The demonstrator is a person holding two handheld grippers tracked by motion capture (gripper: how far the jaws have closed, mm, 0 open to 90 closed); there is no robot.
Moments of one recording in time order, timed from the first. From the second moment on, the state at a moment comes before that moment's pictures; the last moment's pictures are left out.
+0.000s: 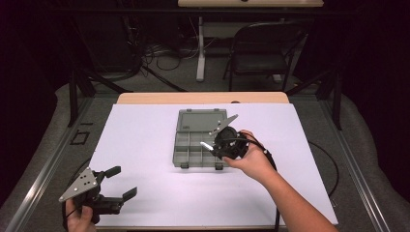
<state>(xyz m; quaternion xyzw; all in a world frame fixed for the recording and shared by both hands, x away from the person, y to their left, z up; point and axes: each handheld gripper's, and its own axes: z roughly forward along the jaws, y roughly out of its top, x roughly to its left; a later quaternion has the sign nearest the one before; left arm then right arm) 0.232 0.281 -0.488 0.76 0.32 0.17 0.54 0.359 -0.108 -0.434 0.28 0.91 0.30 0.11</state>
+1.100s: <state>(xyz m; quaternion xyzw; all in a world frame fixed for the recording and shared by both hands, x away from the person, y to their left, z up) 0.233 0.282 -0.488 0.76 0.32 0.17 0.55 0.408 -0.117 -0.441 0.35 0.88 0.29 0.13</state>
